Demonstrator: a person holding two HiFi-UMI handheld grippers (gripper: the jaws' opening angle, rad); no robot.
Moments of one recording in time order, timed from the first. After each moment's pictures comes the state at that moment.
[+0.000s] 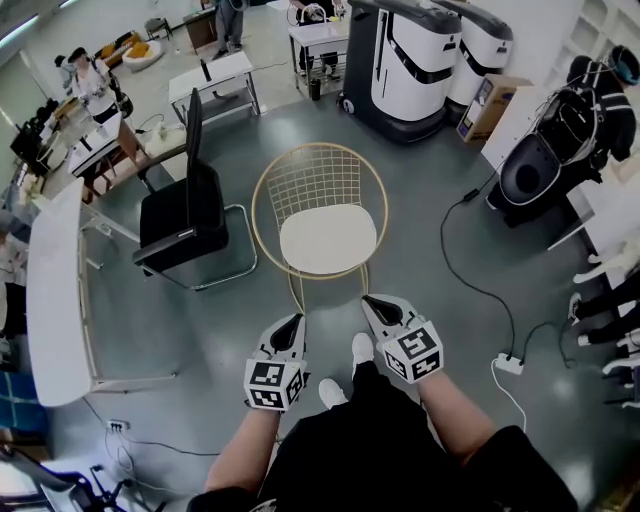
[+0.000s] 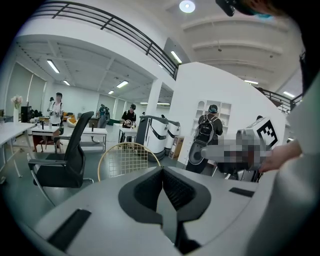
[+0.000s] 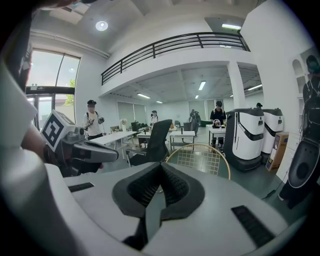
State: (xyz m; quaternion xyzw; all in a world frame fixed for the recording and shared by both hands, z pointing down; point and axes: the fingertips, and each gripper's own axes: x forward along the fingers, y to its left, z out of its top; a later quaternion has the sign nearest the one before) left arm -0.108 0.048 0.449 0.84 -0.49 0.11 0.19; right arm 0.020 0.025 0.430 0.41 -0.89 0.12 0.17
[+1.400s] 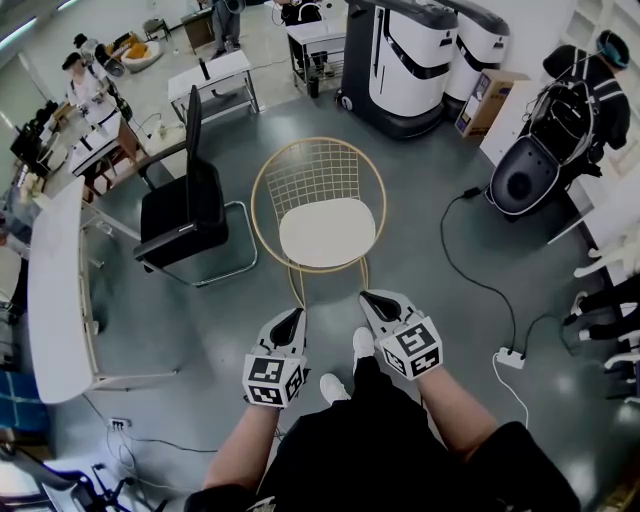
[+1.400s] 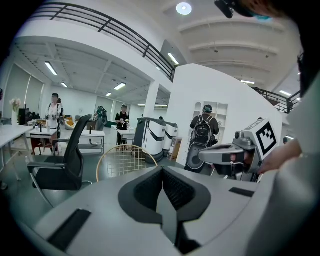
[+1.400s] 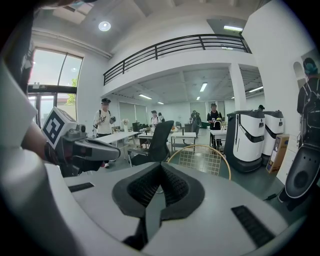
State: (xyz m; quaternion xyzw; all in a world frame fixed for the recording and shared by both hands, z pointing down) left arm -0.103 0.062 0.436 0.85 -0.48 0.11 0.17; right arm 0.018 0.043 0.423 0.41 -0.89 0.11 0.17
